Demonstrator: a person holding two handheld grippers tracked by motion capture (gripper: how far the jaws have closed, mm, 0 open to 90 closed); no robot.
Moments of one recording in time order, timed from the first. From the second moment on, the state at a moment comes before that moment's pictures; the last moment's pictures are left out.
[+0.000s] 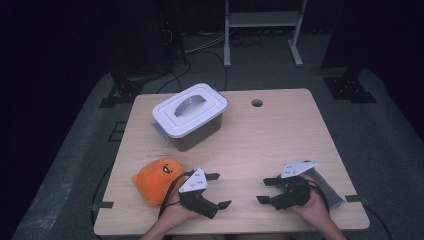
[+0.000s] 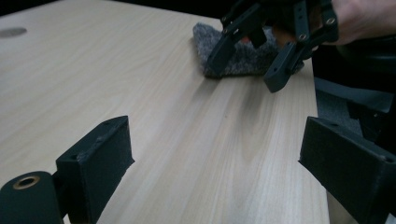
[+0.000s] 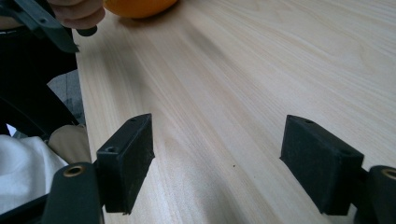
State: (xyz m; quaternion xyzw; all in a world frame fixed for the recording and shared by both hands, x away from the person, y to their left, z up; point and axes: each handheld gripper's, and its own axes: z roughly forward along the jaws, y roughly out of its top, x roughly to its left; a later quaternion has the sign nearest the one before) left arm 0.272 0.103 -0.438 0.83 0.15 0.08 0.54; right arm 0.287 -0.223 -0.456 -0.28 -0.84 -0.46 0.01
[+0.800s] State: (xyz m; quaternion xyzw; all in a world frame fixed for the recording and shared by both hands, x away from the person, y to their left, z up) left arm 0.270 0.169 -0.373 0.80 0.14 0.16 0.56; right arm 0.284 -0.224 -0.455 -0.28 -0.84 -0.47 0.00
